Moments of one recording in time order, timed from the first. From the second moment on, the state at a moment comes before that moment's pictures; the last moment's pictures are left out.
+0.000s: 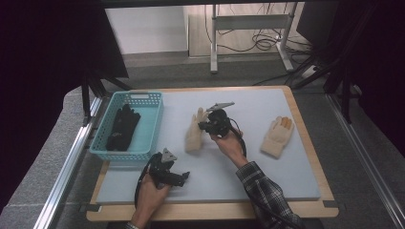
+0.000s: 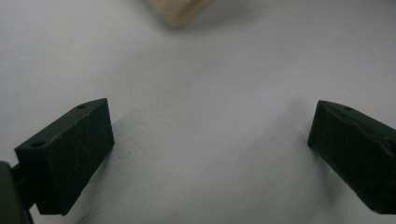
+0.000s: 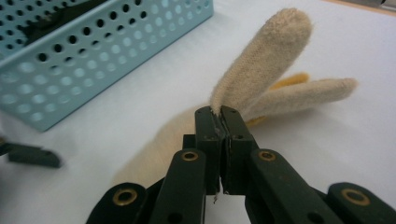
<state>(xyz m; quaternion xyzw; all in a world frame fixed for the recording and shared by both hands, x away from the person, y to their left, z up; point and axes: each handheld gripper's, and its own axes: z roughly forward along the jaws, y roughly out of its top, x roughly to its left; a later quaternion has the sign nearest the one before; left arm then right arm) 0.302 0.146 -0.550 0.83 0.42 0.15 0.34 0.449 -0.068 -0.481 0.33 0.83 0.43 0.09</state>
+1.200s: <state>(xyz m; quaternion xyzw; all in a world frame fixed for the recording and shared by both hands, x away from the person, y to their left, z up) 0.302 0.145 -0.551 0.82 0.42 0.15 0.35 0.347 -0.174 -0.489 0.38 0.83 0.40 0.12</state>
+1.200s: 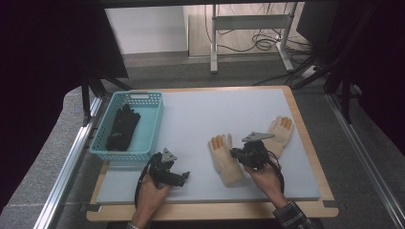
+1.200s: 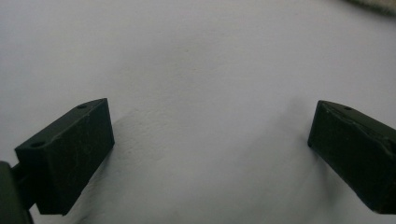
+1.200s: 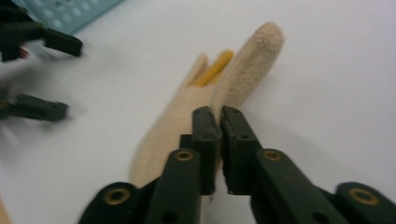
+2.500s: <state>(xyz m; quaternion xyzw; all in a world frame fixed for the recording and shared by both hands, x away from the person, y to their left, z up) 0.302 0.145 -0.551 0.82 0.42 0.15 0.34 0.330 -0.261 -0.503 0.42 0.80 0.39 0.16</state>
